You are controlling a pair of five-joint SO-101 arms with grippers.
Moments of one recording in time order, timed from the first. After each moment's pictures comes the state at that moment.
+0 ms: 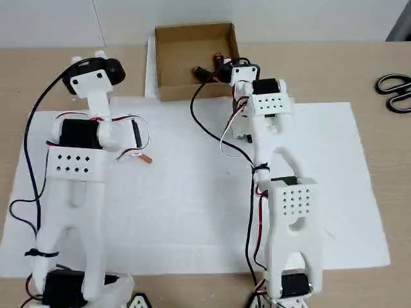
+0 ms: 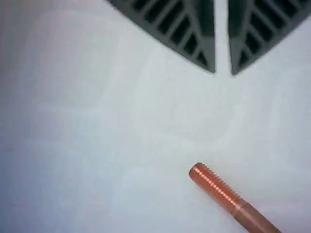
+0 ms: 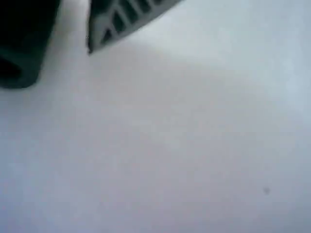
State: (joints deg) left arm 1.0 -15.9 8.2 88.0 23.1; right arm -10.5 51.6 -46.9 85.1 6.5
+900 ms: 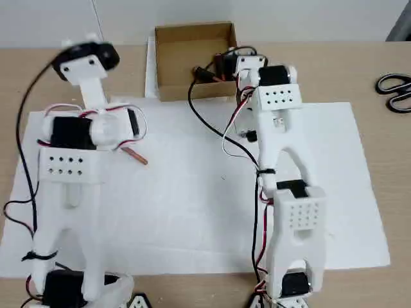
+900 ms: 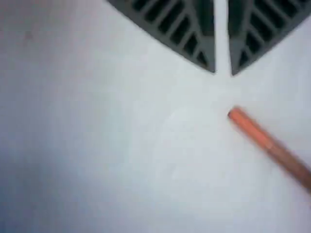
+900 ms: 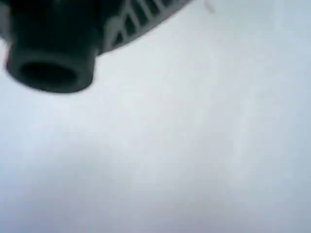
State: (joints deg) left arm 1.0 -15.9 -1.3 88.0 23.1; right arm -10.9 35.8 -46.1 98.4 3.1
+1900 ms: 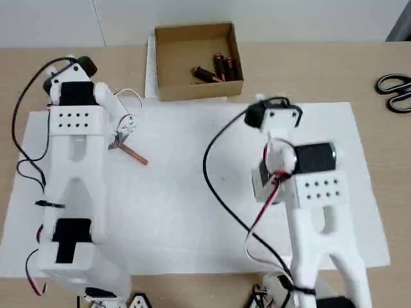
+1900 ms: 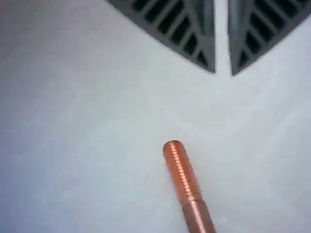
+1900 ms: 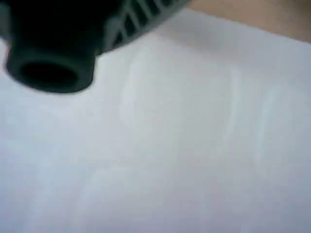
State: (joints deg) left arm -4.0 8.4 -14.8 99.4 42.2; right arm -10.7 -30.3 20.9 98.7 -0.6
